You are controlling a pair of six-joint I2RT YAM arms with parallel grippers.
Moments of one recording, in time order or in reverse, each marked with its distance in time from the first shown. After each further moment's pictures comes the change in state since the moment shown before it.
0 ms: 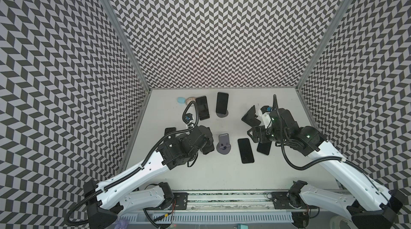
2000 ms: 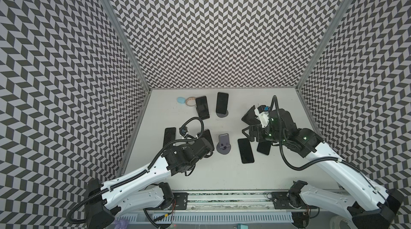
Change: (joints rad) left arm -0.025 -0.038 -0.209 -0.041 -0.010 -0.206; right arm 0.000 -0.022 -0.071 0.170 -0.117 0.041
